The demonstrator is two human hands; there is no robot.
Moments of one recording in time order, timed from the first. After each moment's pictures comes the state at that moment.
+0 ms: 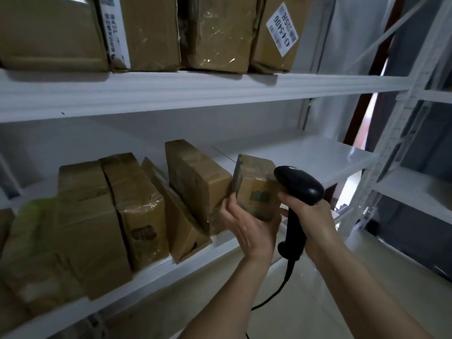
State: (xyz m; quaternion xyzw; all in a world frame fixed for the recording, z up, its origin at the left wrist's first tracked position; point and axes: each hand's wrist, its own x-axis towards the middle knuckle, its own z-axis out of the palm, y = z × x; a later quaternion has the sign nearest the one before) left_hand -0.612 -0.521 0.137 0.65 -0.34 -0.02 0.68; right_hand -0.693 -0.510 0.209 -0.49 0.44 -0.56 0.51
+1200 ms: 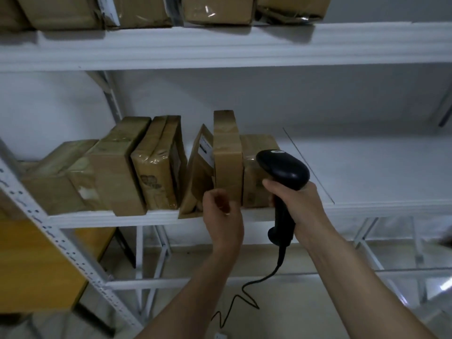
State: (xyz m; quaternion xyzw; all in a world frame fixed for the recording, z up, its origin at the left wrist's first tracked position) left_hand -0.604 -0.514 0.119 0.69 -0.17 0.04 0.71; right_hand -0.696 -0.596 0.189 -0.60 0.30 -0.33 0.67
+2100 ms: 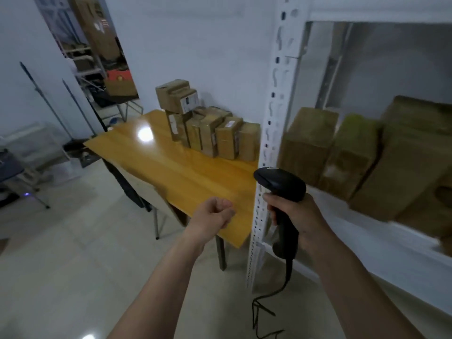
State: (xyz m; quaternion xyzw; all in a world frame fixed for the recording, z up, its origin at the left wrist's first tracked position) left_hand -0.404 -0.077 0.109 0.77 0.04 -0.13 0.63; right_hand -0.429 -0.263 0.134 -0.64 0.13 0.00 0.76
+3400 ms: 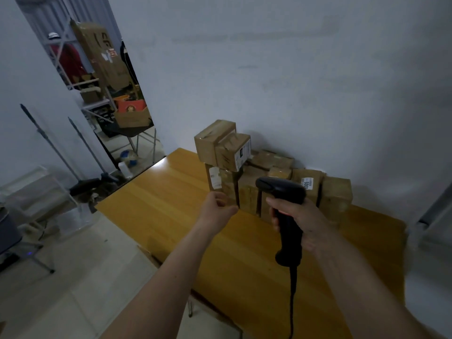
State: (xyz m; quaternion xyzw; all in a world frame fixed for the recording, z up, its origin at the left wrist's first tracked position) left_hand 0.041 0.135 0.112 0.85 0.05 -0.09 0.53; right_hand -0.019 -0.050 0.137 -0.58 0.10 0.07 0.80
